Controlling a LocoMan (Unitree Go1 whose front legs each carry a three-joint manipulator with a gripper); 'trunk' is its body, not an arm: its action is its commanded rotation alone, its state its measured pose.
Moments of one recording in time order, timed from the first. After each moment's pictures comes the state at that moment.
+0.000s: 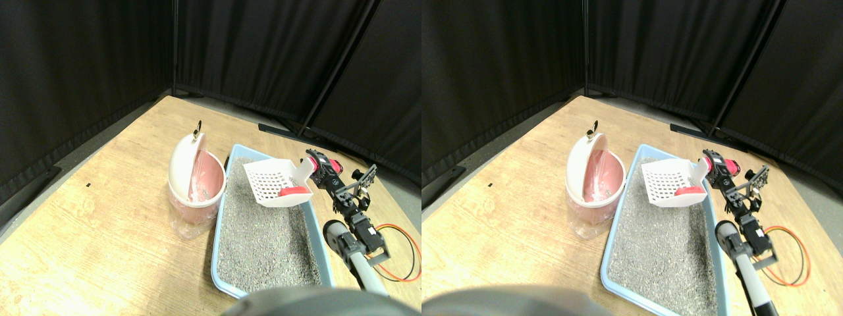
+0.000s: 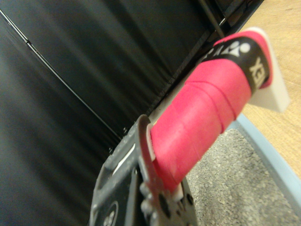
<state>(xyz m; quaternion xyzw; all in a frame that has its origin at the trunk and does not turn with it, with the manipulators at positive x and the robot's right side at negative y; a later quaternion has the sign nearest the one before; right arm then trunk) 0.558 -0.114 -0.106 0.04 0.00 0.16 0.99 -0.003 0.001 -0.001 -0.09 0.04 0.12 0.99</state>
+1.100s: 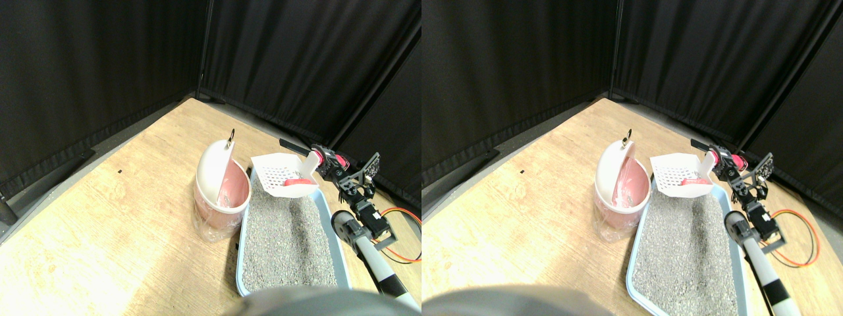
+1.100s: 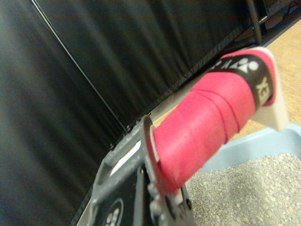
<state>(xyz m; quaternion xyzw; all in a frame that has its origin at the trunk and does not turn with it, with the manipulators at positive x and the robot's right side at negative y) 0.590 -0.072 -0.096 0.01 0.02 0.19 0.98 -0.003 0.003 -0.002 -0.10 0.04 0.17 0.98</state>
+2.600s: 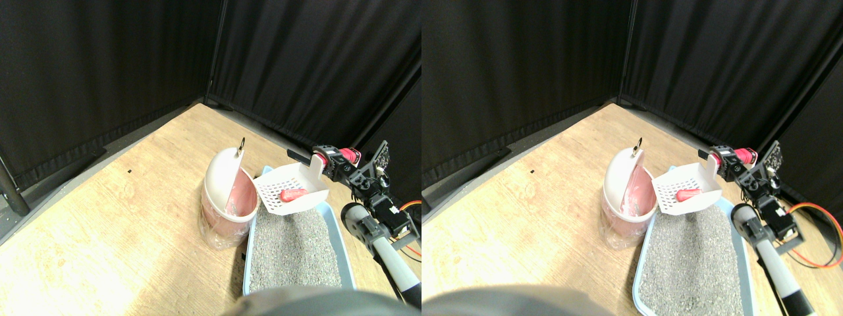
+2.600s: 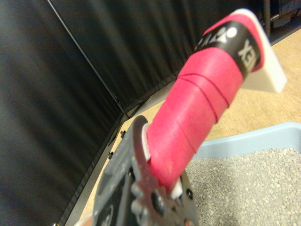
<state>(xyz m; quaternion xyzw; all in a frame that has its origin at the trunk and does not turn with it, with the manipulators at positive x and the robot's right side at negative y) 0.579 -0.035 -0.070 -0.15 0.06 0.22 0.96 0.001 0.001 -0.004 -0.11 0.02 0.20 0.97</state>
